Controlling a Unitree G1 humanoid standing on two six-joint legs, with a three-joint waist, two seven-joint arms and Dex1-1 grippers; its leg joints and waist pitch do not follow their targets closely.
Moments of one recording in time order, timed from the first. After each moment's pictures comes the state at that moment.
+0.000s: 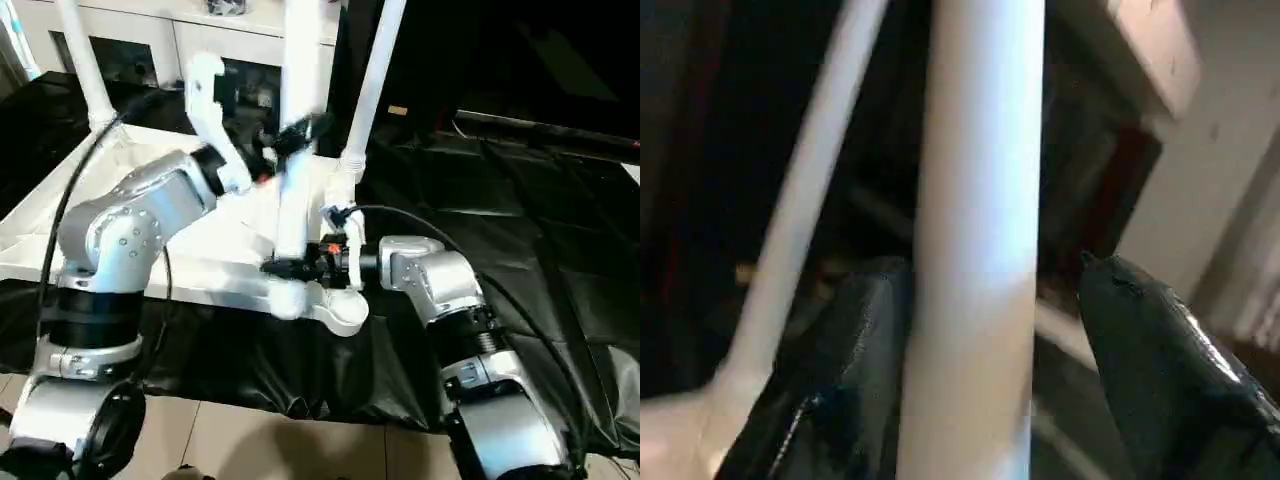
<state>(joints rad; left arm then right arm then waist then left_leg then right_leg) -0.83 0.04 0.10 0.04 -0.54 0.64 -0.39 -0.70 -0.25 0.12 0.48 0.36 0.62 1.05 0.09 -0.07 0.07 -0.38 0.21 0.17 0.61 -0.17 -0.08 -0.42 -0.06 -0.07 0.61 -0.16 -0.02</state>
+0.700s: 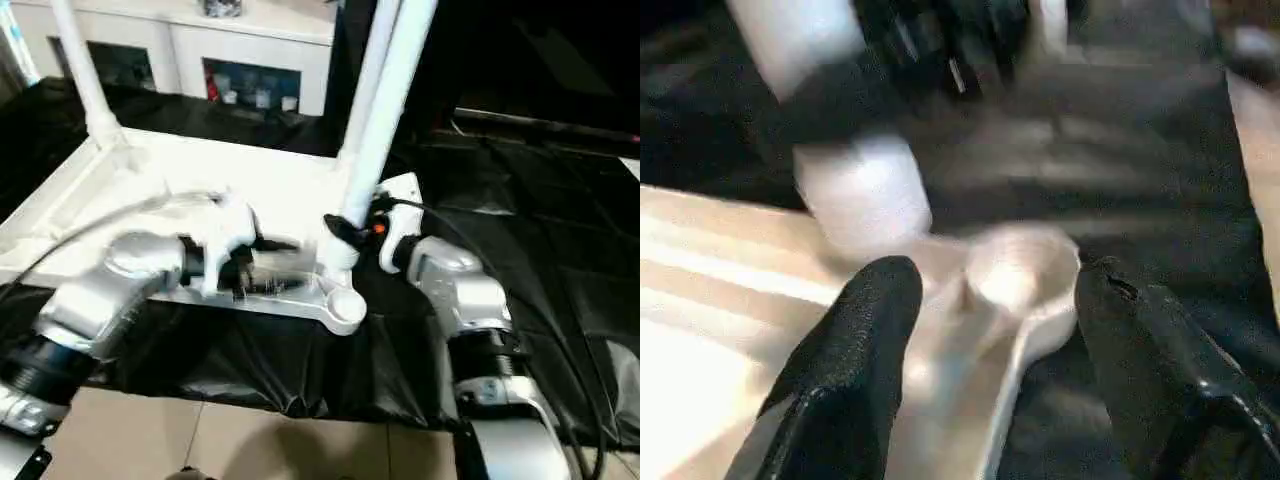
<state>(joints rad) -0.60 0.43 -0.40 0.23 -0.19 0.27 -1.00 -0.62 -0.27 -0.04 0.47 0.30 0.41 0.70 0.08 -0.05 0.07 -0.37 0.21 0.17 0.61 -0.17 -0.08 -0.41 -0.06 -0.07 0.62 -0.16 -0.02</state>
